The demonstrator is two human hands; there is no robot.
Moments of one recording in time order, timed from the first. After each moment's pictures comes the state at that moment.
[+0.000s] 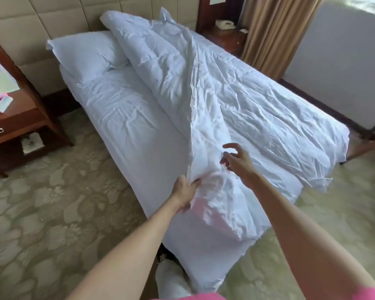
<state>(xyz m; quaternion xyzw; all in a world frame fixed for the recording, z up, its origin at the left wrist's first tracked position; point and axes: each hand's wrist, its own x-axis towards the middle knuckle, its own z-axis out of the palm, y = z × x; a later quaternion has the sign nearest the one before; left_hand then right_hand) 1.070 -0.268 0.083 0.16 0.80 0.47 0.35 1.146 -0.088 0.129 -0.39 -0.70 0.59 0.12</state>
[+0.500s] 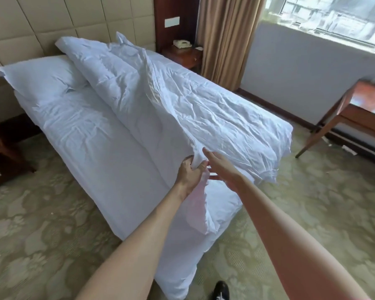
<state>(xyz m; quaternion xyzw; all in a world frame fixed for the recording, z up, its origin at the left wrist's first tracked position) 1.202 -0.129 0.165 0.25 0.70 0.58 0.34 1.285 -0.030 0.195 -0.40 -0.66 0.63 0.07</state>
